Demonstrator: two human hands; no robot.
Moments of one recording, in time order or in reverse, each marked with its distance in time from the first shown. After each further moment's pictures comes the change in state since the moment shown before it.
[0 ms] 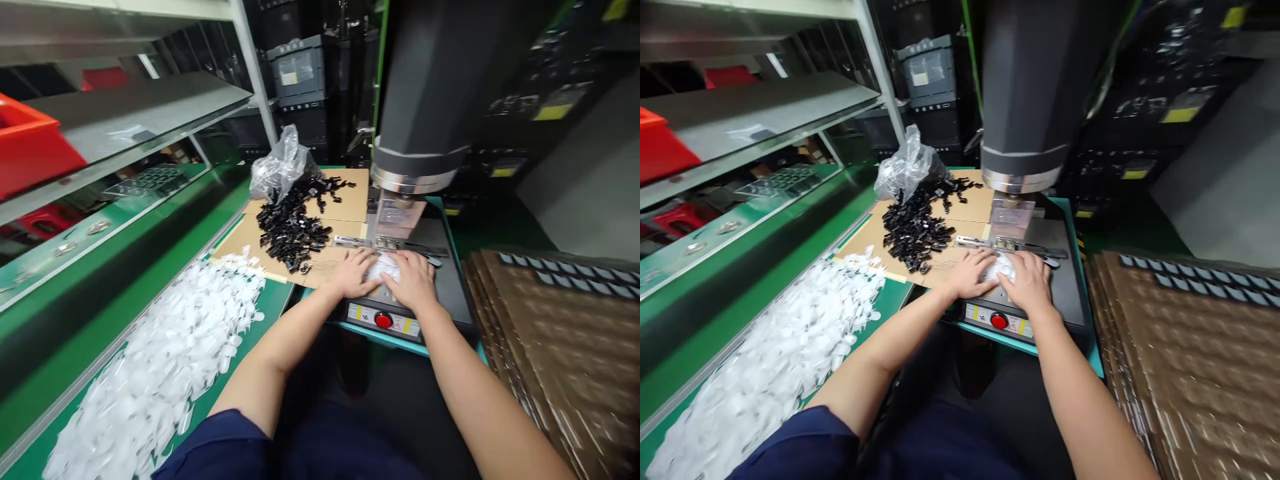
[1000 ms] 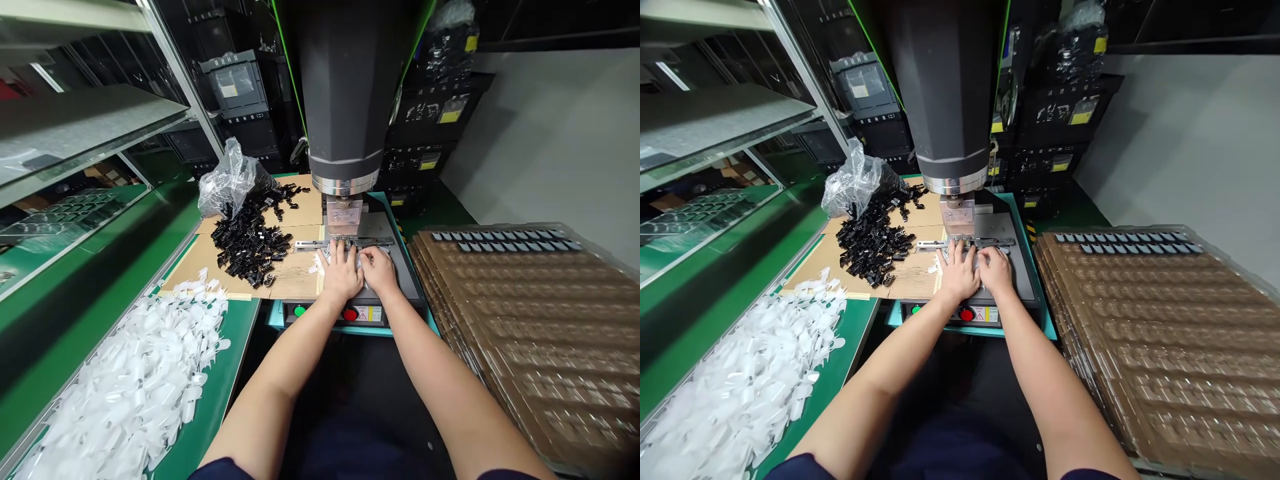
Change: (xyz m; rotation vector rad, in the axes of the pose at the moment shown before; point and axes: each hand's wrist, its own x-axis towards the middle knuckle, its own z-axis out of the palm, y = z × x) left_hand 0.044 0.080 0.046 0.098 0.168 -0.246; right_hand 0.000 0.021 0.003 0.291 0.202 0.278
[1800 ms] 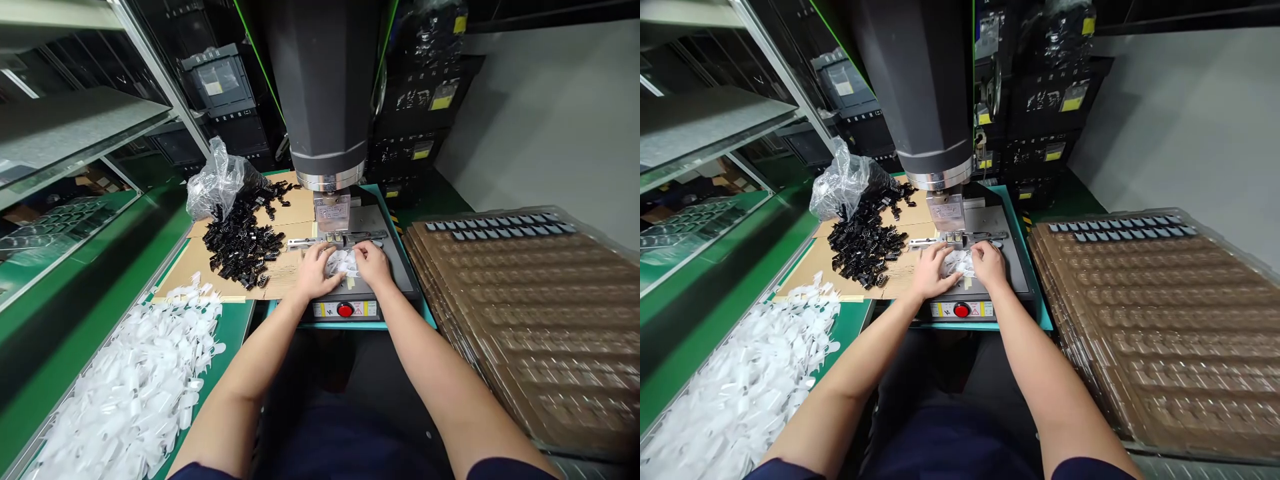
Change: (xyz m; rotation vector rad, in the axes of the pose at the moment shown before) left_hand -0.015 -0.066 -0.040 -0.120 0.008 0.205; right_hand 0.000 0.002 0.002 0.120 -0.009 0.097
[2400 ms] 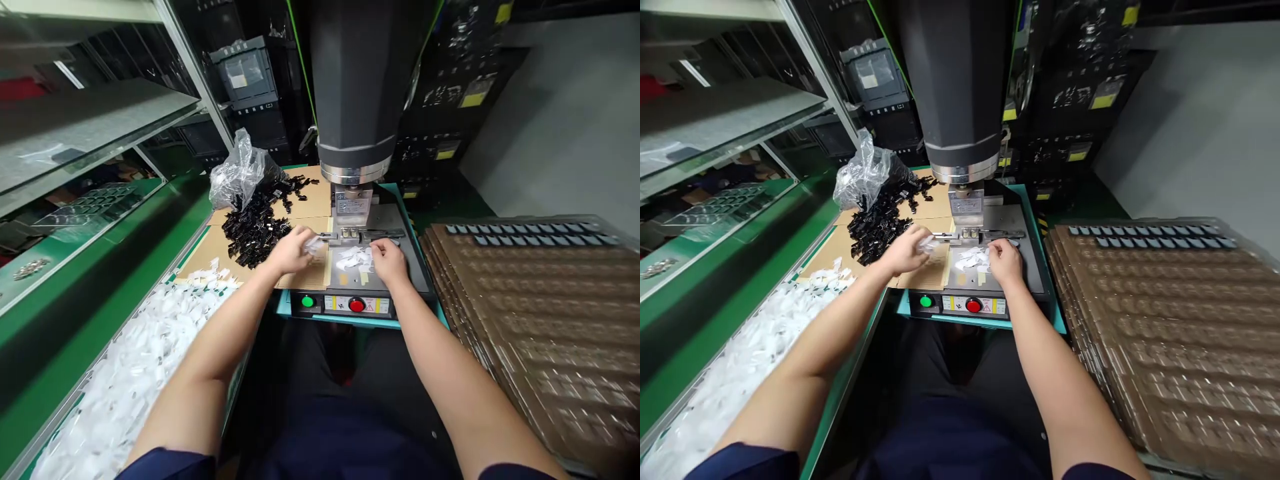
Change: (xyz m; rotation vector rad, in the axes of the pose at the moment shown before) left_hand 0.009 -0.055 -0.115 0.001 -0.192 -0.026; right_hand 0.002 0.006 0.003 0.039 0.022 0.047
